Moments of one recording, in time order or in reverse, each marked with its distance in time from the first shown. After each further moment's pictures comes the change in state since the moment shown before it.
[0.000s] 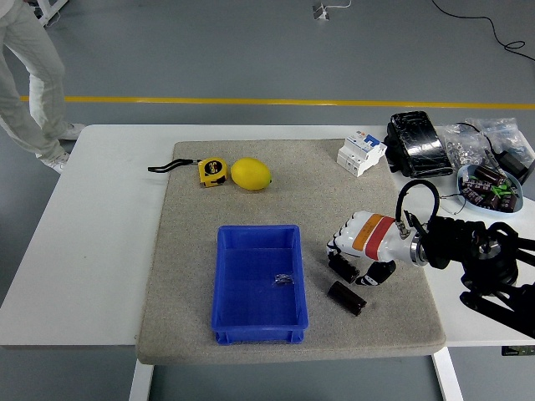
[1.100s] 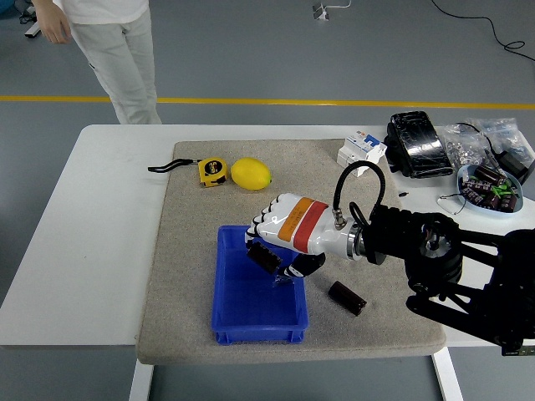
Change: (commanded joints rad) left arm 0.020 0.012 0.000 -0.002 0.001 -0.017 0.005; right arm 0.048 0.131 0.093 0.266 0.009 0.087 -0.162
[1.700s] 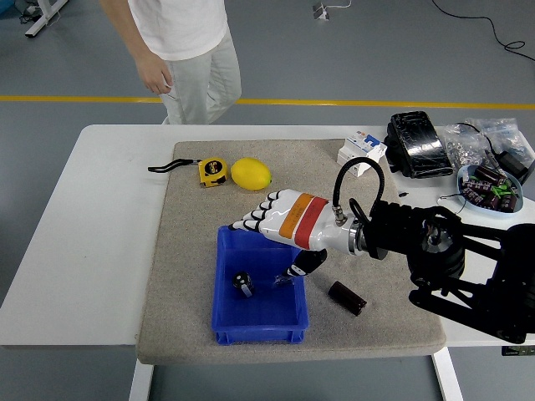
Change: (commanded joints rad) left arm -0.007 0.003 0.005 0.002 -0.008 0.010 0.003; right arm -0.003 -0.069 0.056 0.024 -0.061 -0.003 0.028
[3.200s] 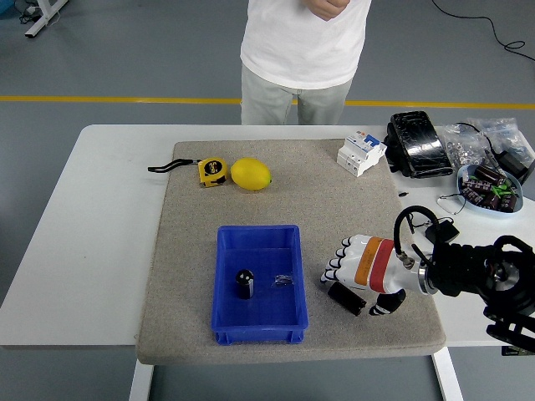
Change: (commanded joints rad) left arm -0.003 -0.013 -0.013 0.001 0.028 0.012 -0.002; right arm -0.058 -0.210 -0.156 0.082 -0.149 0.051 0.046
